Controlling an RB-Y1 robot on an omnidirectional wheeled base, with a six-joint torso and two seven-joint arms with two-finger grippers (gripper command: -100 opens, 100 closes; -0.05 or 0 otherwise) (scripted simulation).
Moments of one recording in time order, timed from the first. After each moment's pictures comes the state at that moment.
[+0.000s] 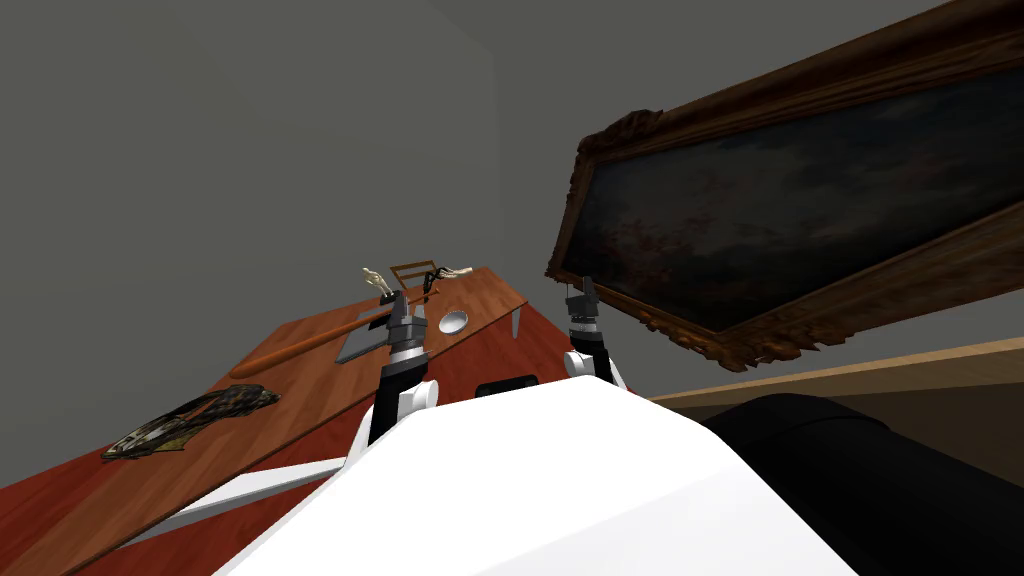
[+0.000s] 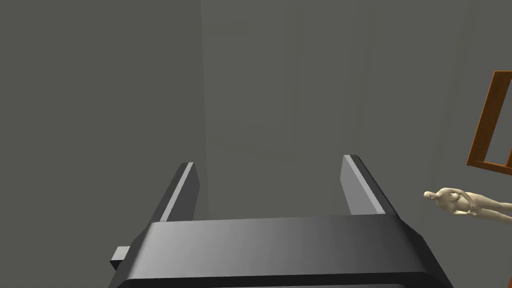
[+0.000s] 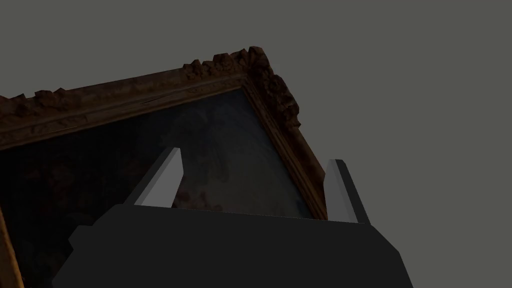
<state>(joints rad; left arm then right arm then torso) 0.52 -0.02 0.01 -2.21 -0.02 -0.38 -0.03 0.49 0.02 0.00 -2.21 -0.01 -0.51 -0.06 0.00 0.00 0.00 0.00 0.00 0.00</state>
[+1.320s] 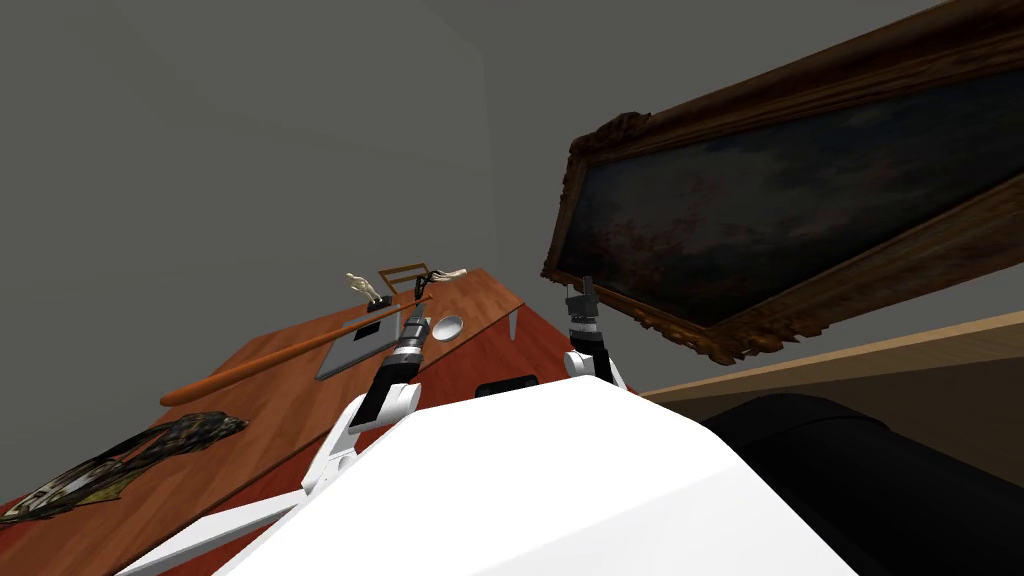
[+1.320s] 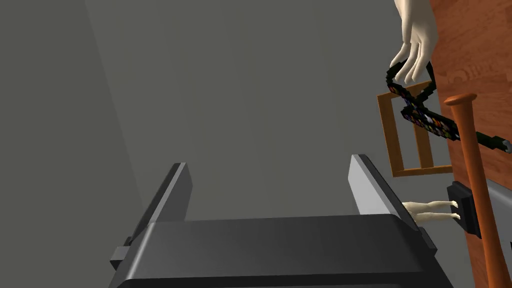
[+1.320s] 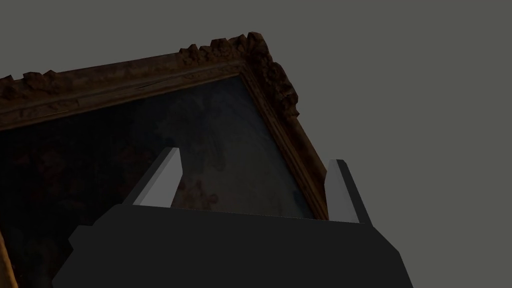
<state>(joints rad) 0.47 0.25 0.04 -2.13 0.03 -0.04 -0.05 0.49 0.02 0.00 -2.21 -0.01 -0.51 -0.06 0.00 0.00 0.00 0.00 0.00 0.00</state>
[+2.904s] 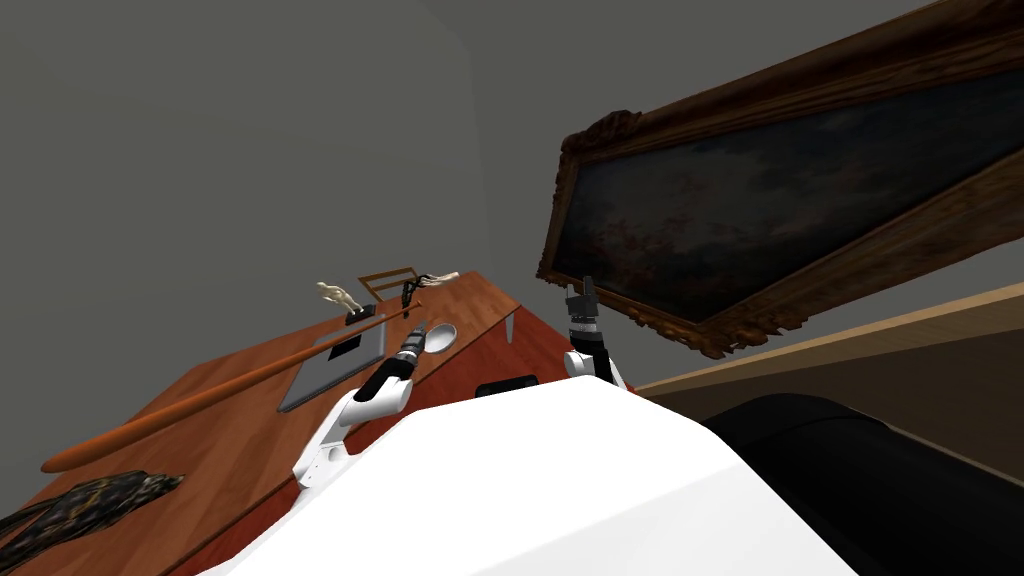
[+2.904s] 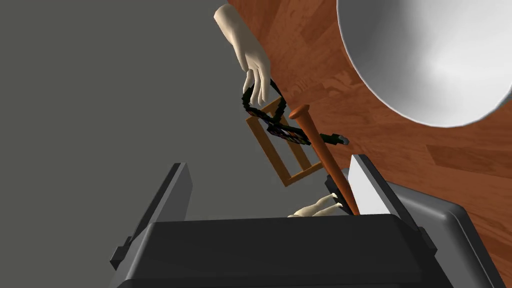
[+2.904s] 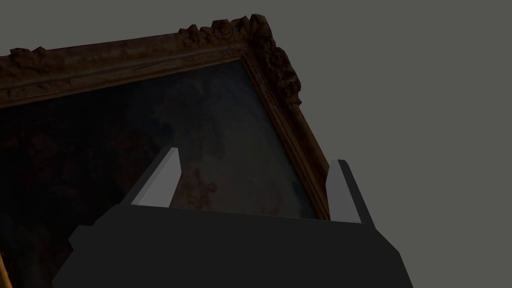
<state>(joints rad) 0.41 0.35 0.09 -2.02 0.10 0.44 -0.07 0.49 0.02 0.00 -2.21 -0.01 -0.51 -0.06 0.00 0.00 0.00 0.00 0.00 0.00</state>
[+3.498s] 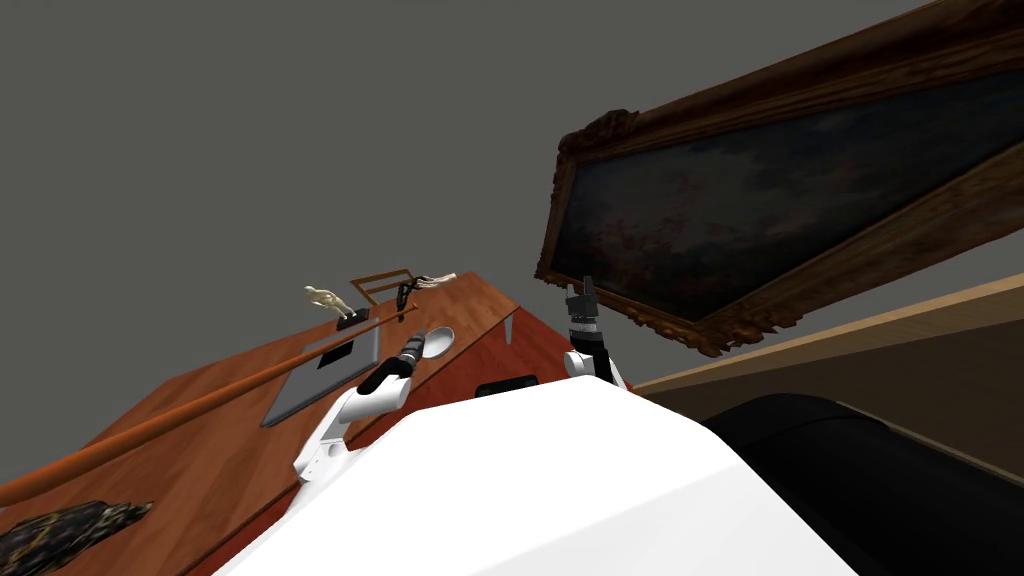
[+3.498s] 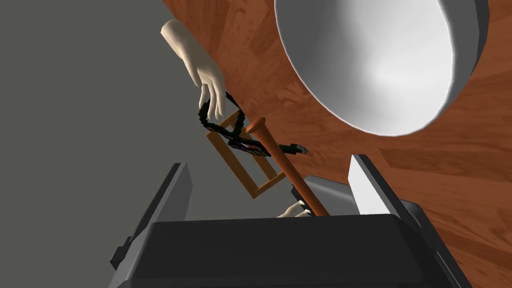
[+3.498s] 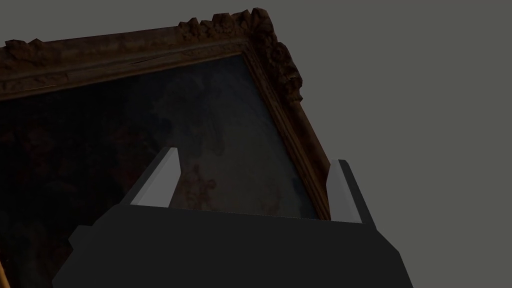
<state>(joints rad) 0.38 0.36 0.10 -1.98 0.12 0.61 -0.08 0.49 0.02 0.00 -2.21 -0.01 -0.51 -0.06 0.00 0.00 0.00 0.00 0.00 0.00</state>
